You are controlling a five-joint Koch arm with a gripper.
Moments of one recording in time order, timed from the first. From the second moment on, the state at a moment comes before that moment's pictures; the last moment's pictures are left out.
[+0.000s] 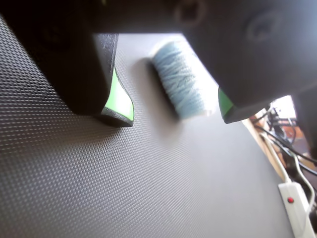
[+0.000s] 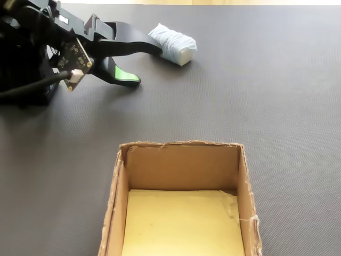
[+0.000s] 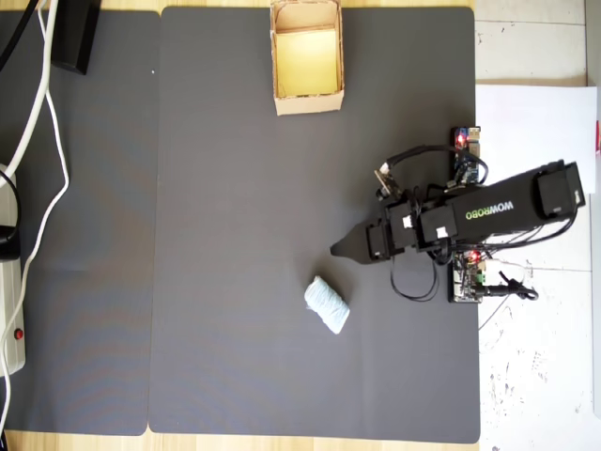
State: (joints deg) arm -14.3 130.5 176.4 -3.1 88.3
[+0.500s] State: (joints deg) arm -23.0 130.5 176.4 -3.1 88.2
